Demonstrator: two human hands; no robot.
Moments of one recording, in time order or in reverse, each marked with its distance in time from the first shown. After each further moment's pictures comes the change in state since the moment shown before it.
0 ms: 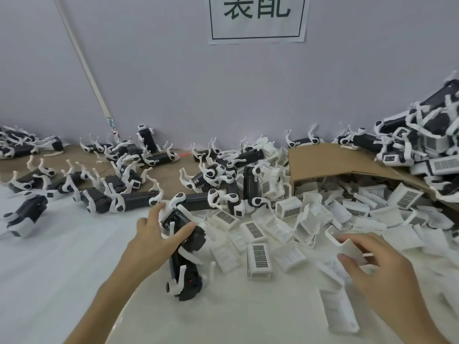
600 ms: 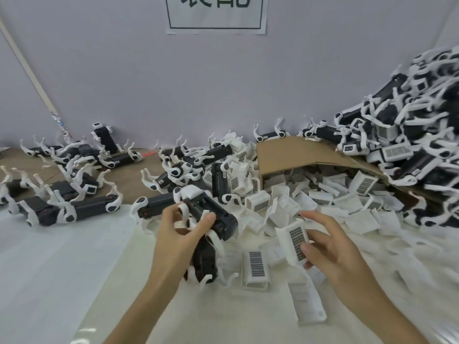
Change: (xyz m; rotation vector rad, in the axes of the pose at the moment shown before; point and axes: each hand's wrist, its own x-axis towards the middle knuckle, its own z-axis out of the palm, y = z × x) left_hand -0.012 0.052 0.088 -0.654 0.012 0.232; right_hand -0.002 -0.007 0.000 0.514 -0.252 0.239
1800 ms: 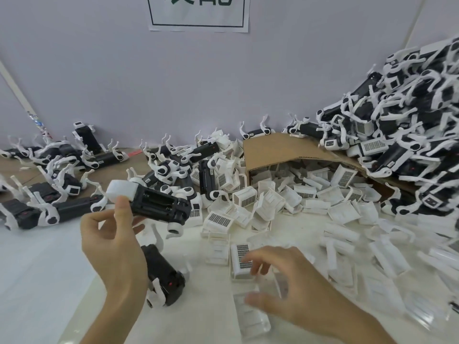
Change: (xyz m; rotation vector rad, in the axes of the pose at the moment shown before) left_hand -0.010 0.012 -0.026 -0.267 0.580 0.263; right_hand -0.022 -0.002 0.025 -0.649 -0.385 -0.113
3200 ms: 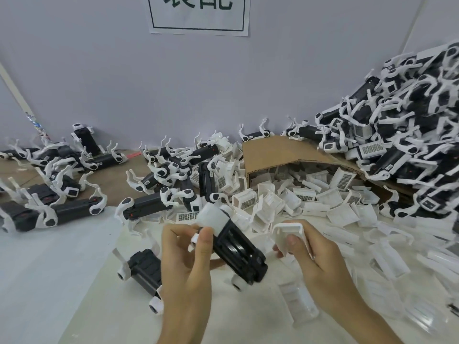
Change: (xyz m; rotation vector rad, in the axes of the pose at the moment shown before) left_hand -0.081 0.015 0.019 -0.170 -0.456 -0.141; right_hand 0.002 0.012 -0.008 0.304 0.501 0.032
